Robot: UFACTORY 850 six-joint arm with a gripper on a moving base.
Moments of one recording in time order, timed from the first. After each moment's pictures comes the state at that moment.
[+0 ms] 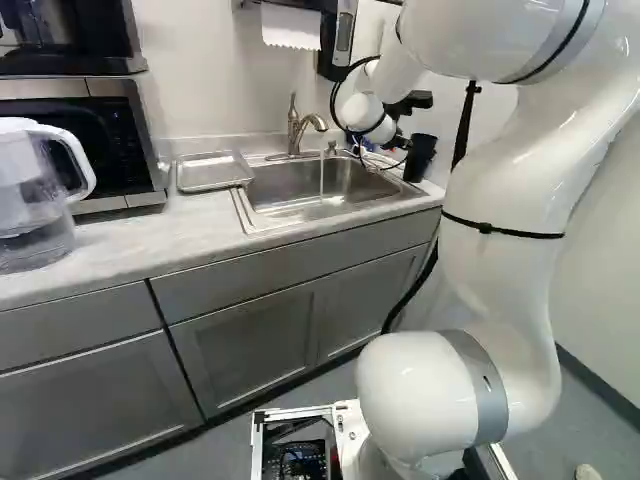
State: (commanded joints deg) arm -2.1 -16.2 -66.5 91.2 49.8 -60.1
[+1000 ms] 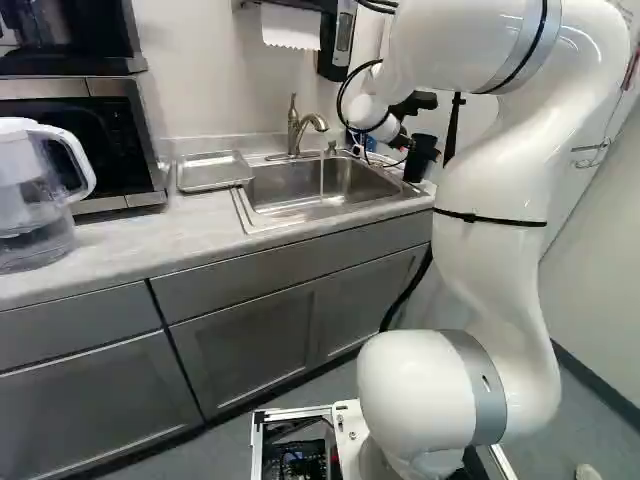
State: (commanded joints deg) arm -4.4 -20.9 -72.2 92.6 50.8 -60.1
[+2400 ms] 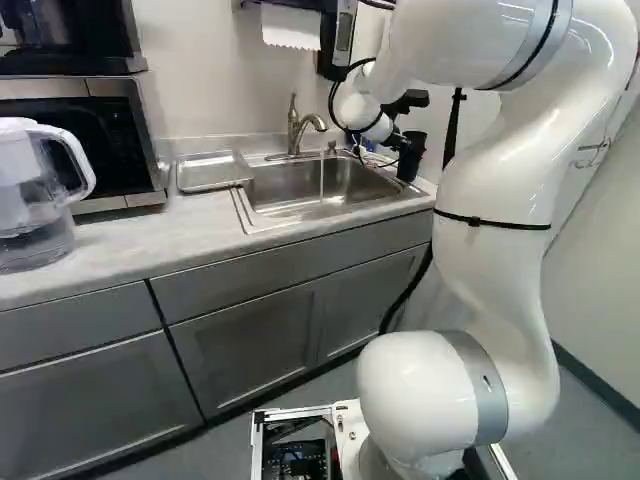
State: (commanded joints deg) arm -1.4 -18.7 -69.5 90.9 50.8 -60.1
